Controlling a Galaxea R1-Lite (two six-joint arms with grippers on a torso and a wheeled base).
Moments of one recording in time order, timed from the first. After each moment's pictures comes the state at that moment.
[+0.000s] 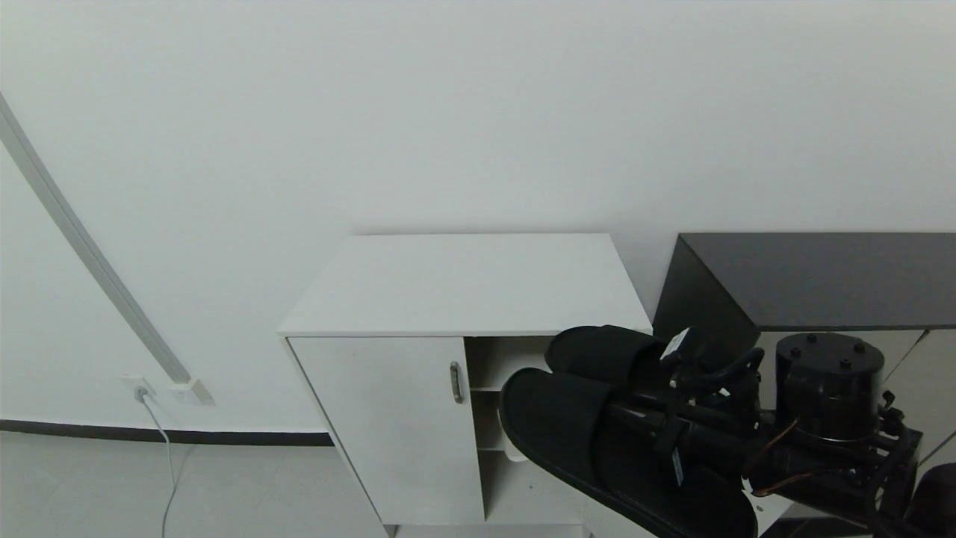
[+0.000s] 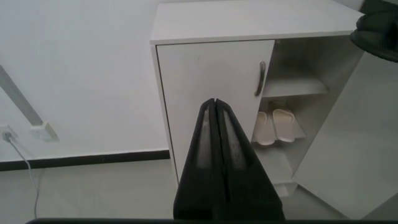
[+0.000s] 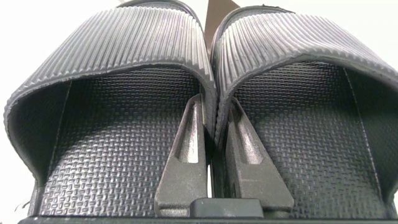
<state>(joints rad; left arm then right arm) 0.00 0.00 0.00 0.00 -0.04 0.02 0.63 1.73 -0.45 -1.03 0.18 -0.21</state>
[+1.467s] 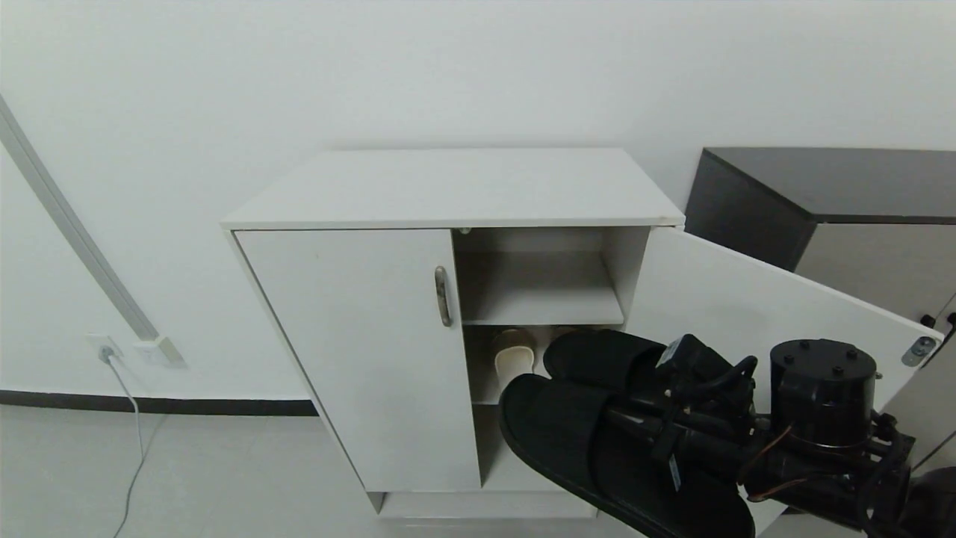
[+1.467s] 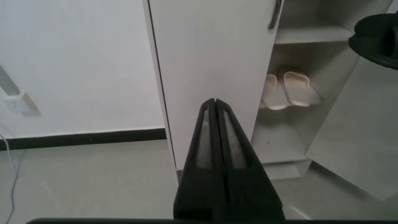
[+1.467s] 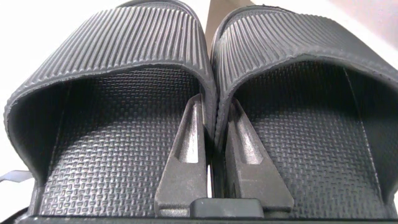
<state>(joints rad) 0.00 0.00 0.00 0.00 -0.04 0.02 0.64 1.75 -0.43 -1.05 0.17 -0.23</state>
